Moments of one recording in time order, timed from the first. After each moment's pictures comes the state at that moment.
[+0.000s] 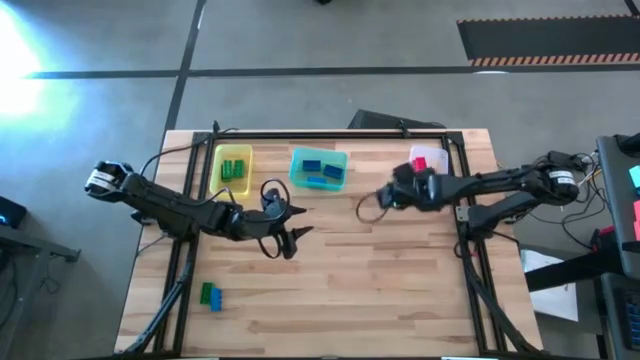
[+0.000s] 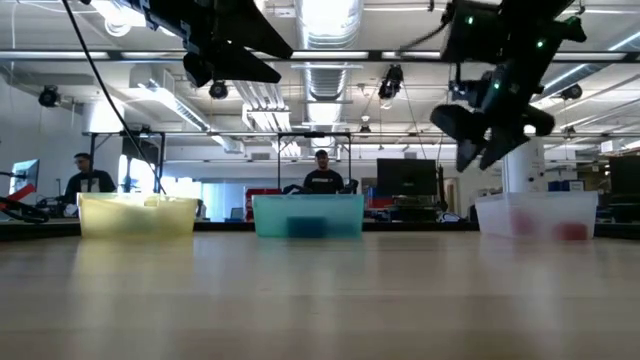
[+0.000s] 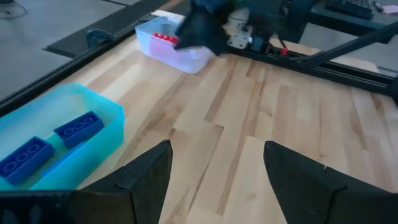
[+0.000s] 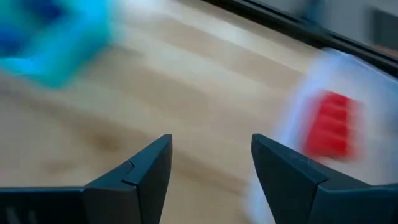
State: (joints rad) left arm -0.26 1.29 0.81 0.04 -0.52 -0.38; right arm -0.09 1.32 0.79 -0.71 0.65 0.93
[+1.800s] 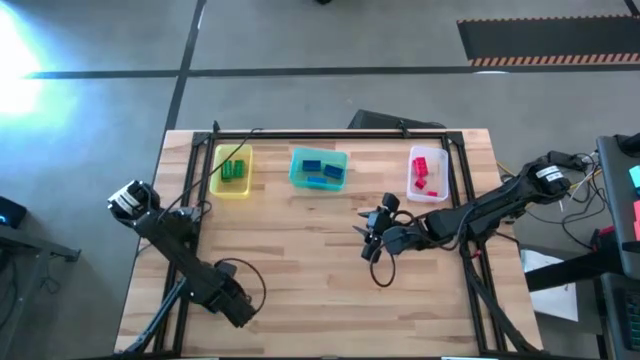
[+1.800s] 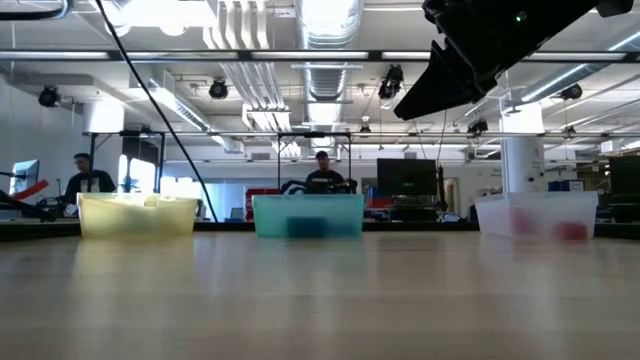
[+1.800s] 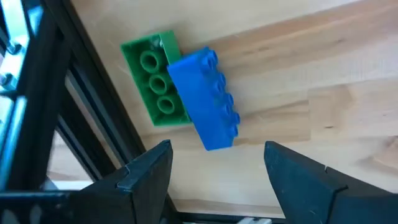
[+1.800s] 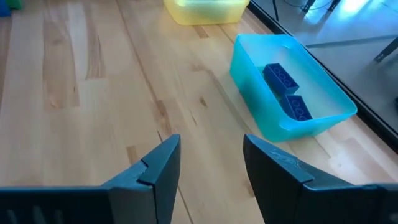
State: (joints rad) left arm -0.78 1.63 1.09 -1.09 0.32 -2.07; right arm 0.32 1.41 0.78 -0.07 0.66 0.29
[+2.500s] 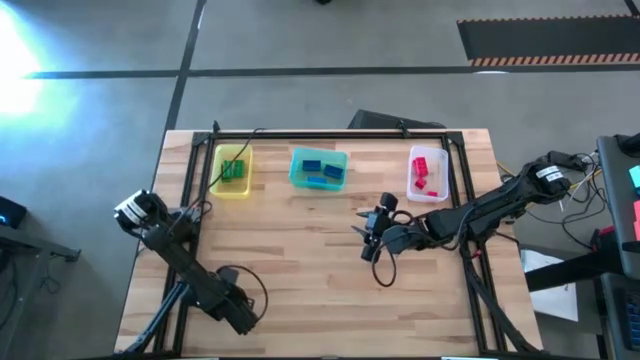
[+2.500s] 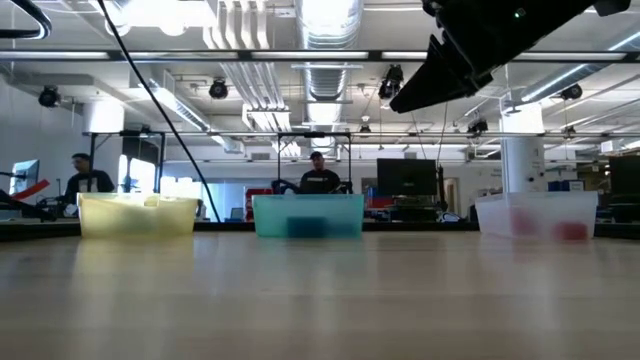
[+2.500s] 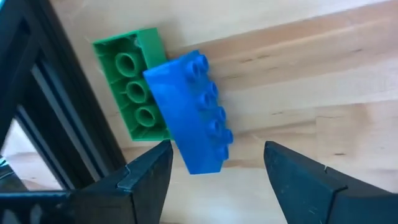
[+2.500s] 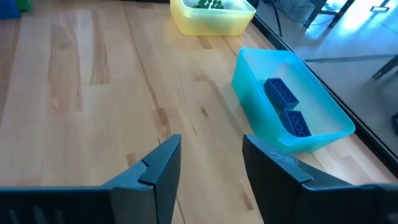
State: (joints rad) left arm -0.82 1.73 1.09 -1.03 0.30 -2.14; right arm 0.32 1.40 0.78 -0.02 0.66 0.21
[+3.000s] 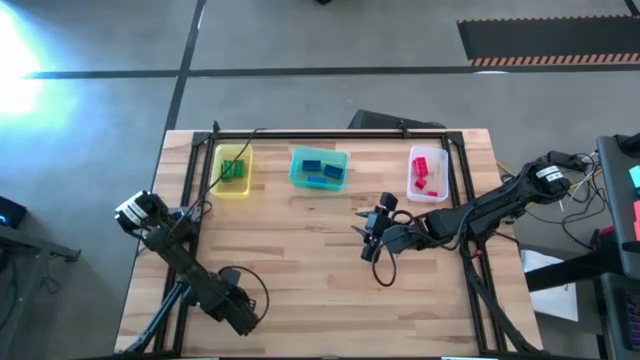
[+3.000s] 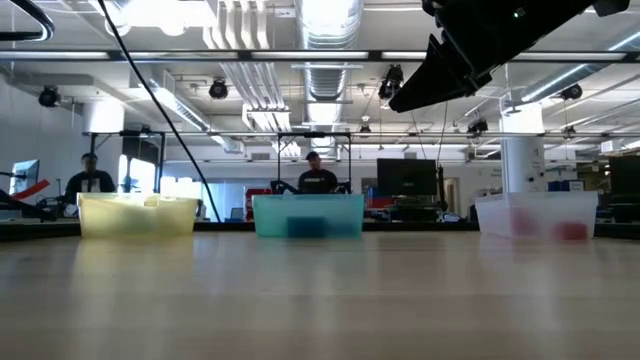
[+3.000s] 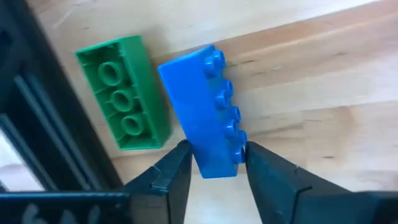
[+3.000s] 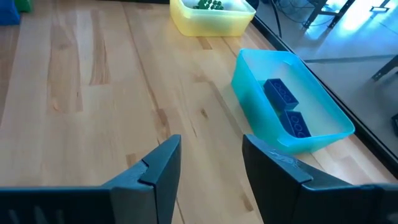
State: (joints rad) left arm -0.82 1.74 1.09 -1.00 0.27 -2.12; right arm 0.32 1.40 0.78 -0.02 0.66 0.21
